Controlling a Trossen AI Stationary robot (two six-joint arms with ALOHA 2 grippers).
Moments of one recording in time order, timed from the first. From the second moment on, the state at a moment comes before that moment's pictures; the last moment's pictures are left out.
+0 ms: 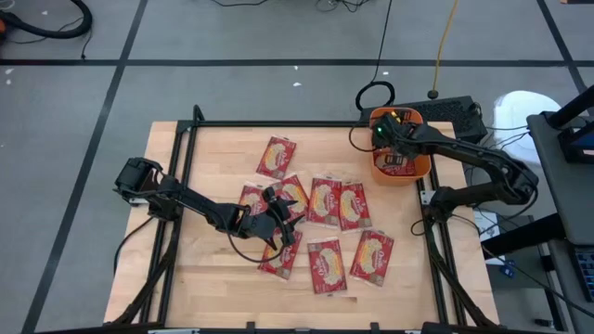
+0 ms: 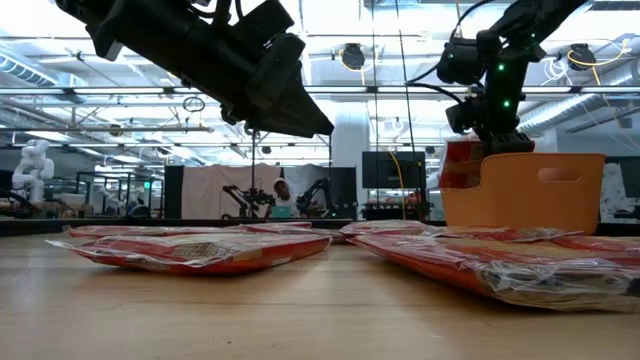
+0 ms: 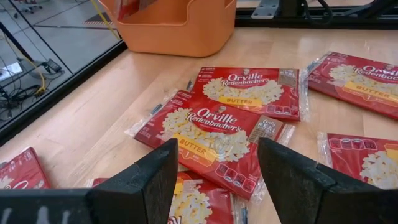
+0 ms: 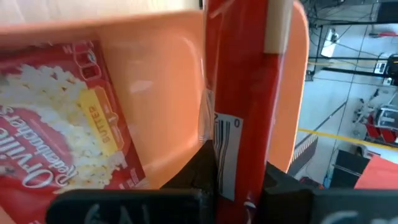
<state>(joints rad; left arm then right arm) -0.29 1.72 0.84 0.38 -0.67 -0.19 -0.69 1.23 0.82 -0.71 0.62 -0.70</state>
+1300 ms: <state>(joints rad) -0.30 1.72 0.84 0.37 -0.65 -0.21 -0.77 1.23 0.75 -0.59 0.72 -0.76</state>
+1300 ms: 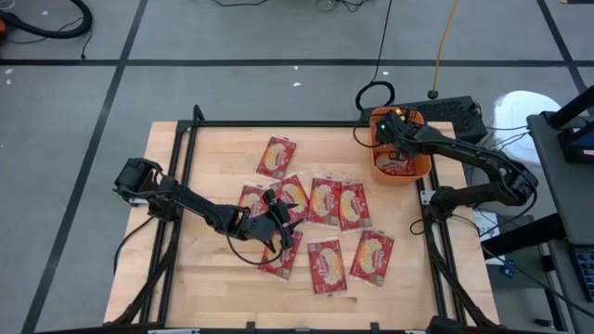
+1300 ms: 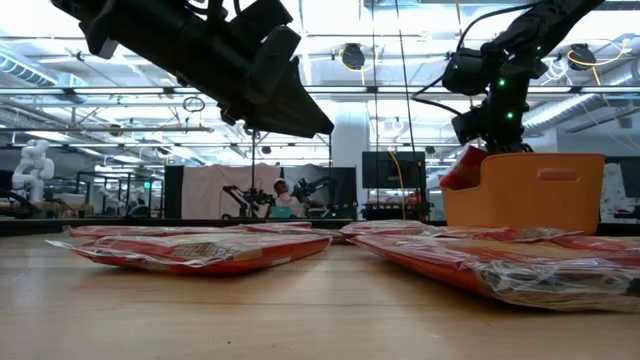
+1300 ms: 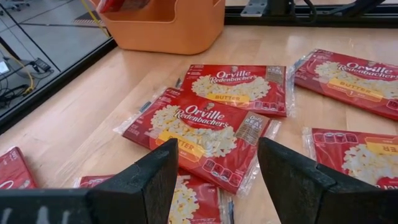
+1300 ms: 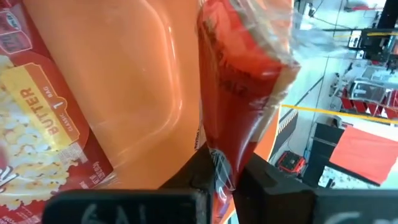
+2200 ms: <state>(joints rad) -0.32 1.72 0.84 0.37 -0.62 -0.21 -0.76 1.30 0.75 -0.62 0.60 -0.68</state>
